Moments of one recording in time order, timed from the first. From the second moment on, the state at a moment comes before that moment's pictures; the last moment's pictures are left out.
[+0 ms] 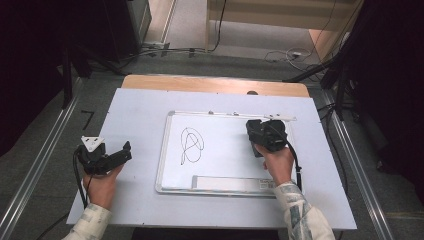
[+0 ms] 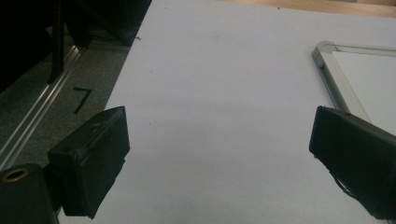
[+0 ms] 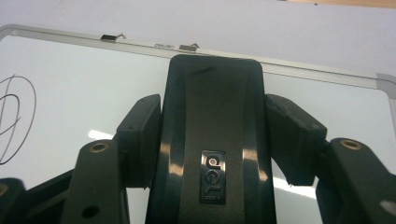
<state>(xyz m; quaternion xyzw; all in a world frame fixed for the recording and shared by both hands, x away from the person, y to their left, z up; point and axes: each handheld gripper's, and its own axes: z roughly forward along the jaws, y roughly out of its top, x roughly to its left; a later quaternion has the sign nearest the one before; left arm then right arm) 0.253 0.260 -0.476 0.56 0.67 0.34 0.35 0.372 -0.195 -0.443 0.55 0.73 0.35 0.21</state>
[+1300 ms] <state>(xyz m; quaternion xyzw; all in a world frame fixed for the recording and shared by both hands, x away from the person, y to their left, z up) 0.251 0.262 -0.475 0.56 0.67 0.33 0.35 0.361 -0.136 -0.444 0.51 0.76 0.36 0.19</state>
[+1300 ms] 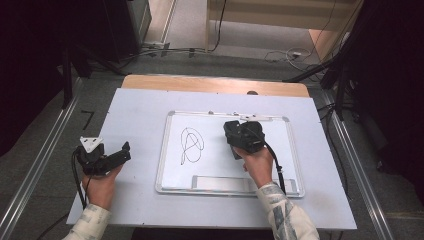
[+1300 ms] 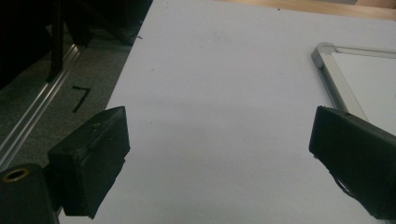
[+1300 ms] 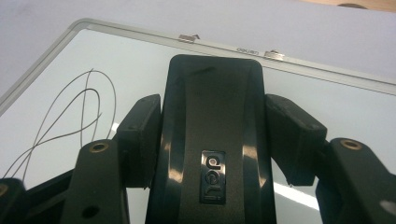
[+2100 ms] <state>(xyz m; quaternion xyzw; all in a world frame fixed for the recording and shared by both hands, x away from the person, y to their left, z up) 0.249 0.263 -0.476 0.55 0.68 0.33 0.35 0.358 -0.094 -0.449 0.48 0.78 0.37 0.18</state>
